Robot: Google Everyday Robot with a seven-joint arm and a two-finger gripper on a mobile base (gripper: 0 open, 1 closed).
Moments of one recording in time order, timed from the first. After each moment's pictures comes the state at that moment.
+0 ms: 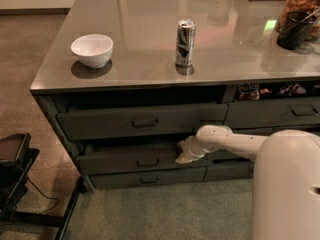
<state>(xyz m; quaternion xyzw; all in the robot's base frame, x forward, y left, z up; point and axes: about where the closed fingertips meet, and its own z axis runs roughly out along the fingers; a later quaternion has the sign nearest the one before) 0.657 -0.106 0.393 -0.67 0.70 0.05 0.25</state>
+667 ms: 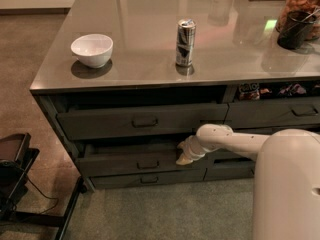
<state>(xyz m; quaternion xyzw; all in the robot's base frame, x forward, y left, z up) 0.658 -0.106 0.404 -0.67 0.70 0.05 0.25</state>
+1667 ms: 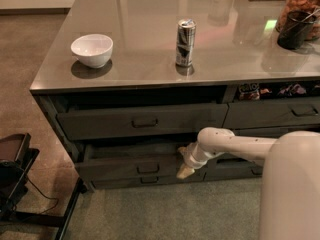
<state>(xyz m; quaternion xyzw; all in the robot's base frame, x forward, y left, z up) 0.607 -0.109 0.397 -0.67 0.71 0.10 0.20</state>
